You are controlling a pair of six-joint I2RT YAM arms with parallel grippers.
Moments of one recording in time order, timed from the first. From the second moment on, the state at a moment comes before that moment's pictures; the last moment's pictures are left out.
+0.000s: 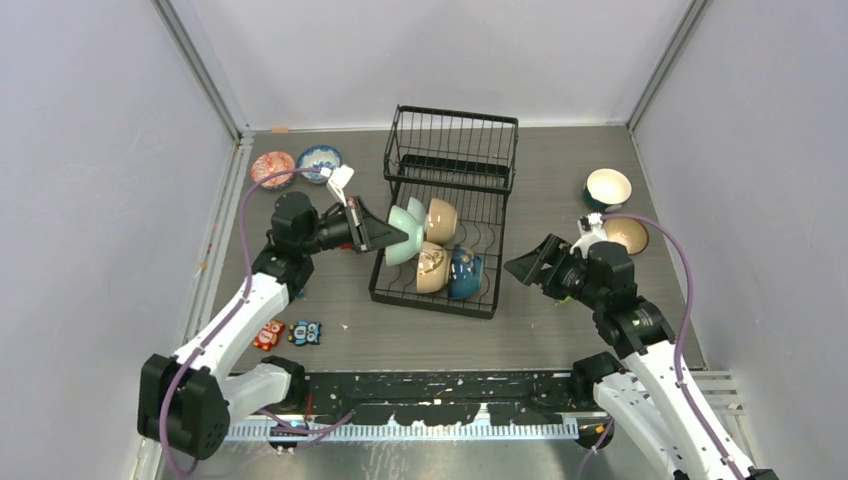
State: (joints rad) left arm -0.33 1.10 0.72 0.25 0.84 -0.88; right arm 0.31 0.57 0.58 -0.48 -0.25 0.78
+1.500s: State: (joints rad) left arm -1.66 0.93 0.87 -0.75 -0.30 0.33; right arm 1.01 1.27 1.57 -1.09 0.12 0.50
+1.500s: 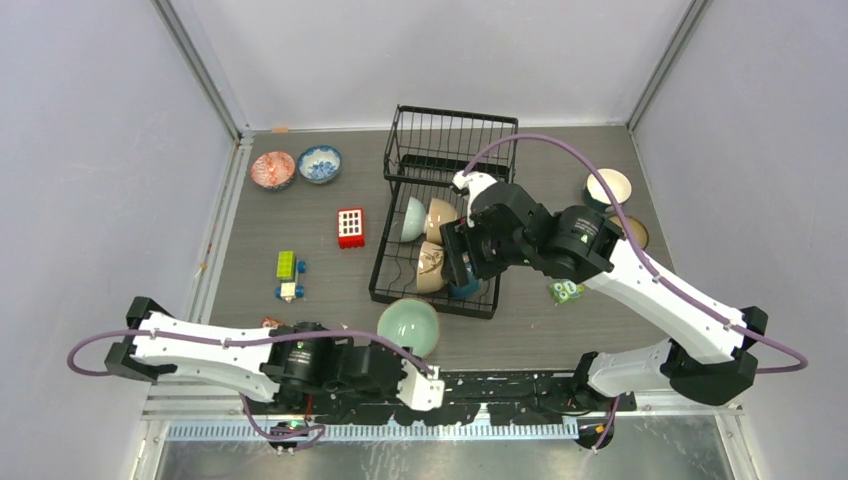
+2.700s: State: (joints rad) left arm -1.94 1.04 0.86 -0.79 -0.44 0.55; right arm 1.30 1.46 1.50 -1.13 0.14 0.35
